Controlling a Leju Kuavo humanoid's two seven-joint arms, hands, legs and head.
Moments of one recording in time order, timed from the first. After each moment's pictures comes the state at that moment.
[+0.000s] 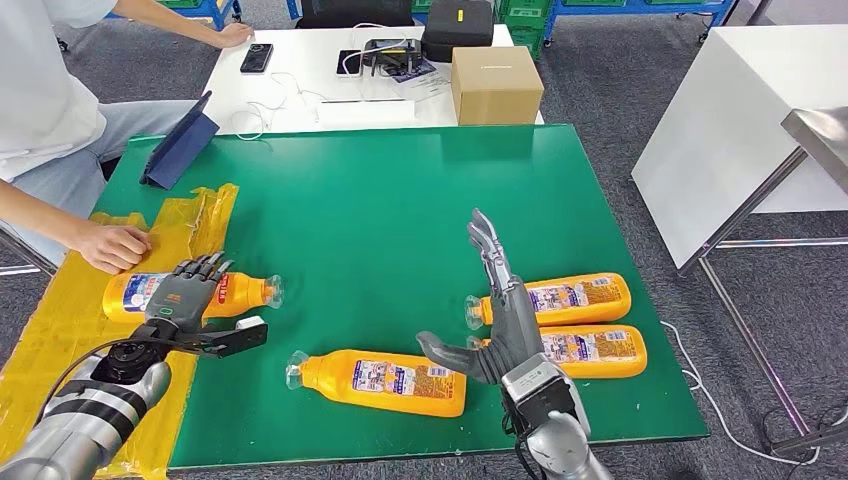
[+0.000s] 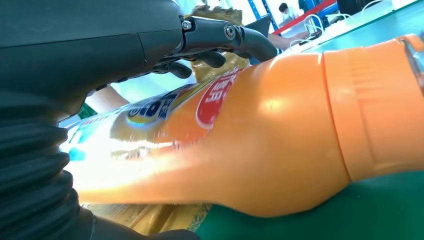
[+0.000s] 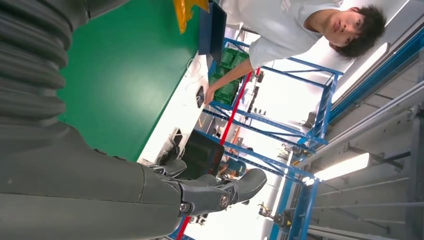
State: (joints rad) left arm -0.46 0.30 -0.42 -0.79 -1.28 0.20 -0.04; right arm -0.06 0.03 0.45 -1.69 0.23 -0.11 -0.42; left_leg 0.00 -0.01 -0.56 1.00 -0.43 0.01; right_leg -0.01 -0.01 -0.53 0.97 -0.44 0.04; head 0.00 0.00
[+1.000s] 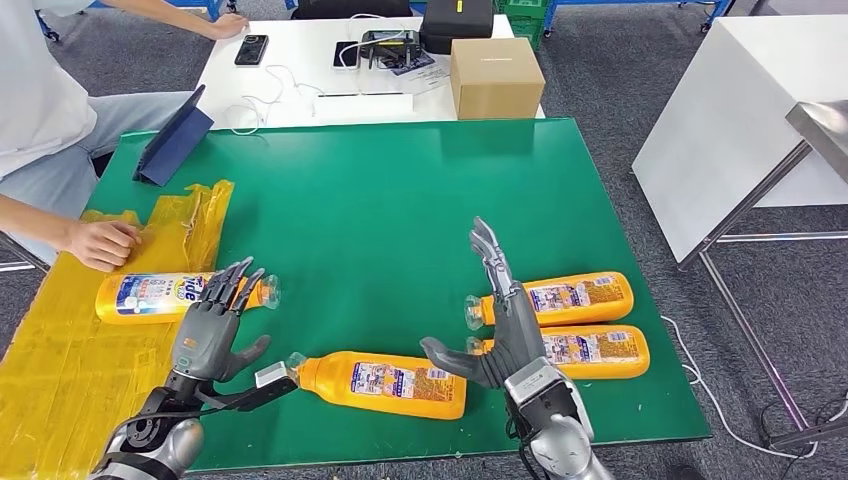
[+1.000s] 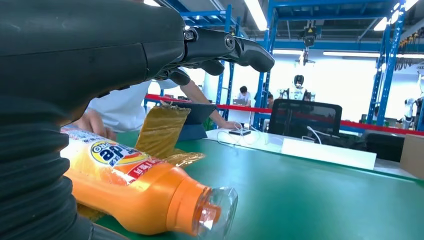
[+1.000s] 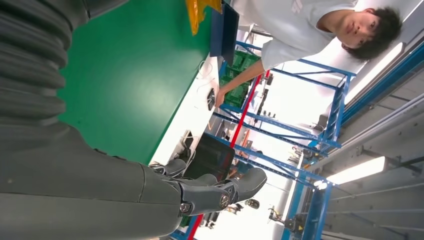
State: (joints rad) left arm -0.14 0.19 -0.29 -1.18 -1.05 0.66 -0.35; right arm -0.05 0.01 0.45 -1.68 0.22 -0.11 -0.44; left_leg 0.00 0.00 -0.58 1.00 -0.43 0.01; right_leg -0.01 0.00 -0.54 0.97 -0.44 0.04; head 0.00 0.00
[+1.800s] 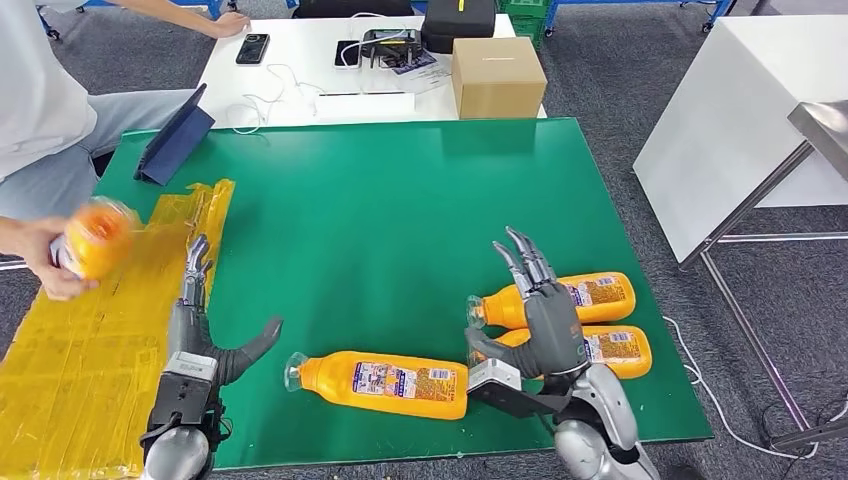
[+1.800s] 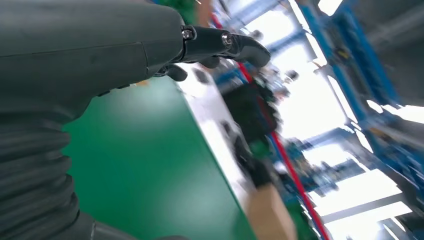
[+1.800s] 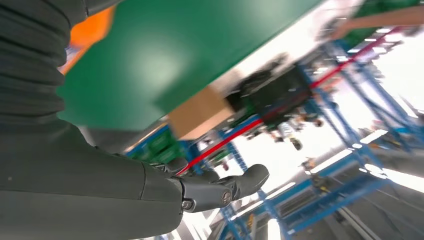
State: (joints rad) left arm 0.04 -0.02 -0.20 -1.63 -0.31 0.36 -0.55; right arm -0.04 -0.14 0.37 -1.64 0.79 -0.31 -0.23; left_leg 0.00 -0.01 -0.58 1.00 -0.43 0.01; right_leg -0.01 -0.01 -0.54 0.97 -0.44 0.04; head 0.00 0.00
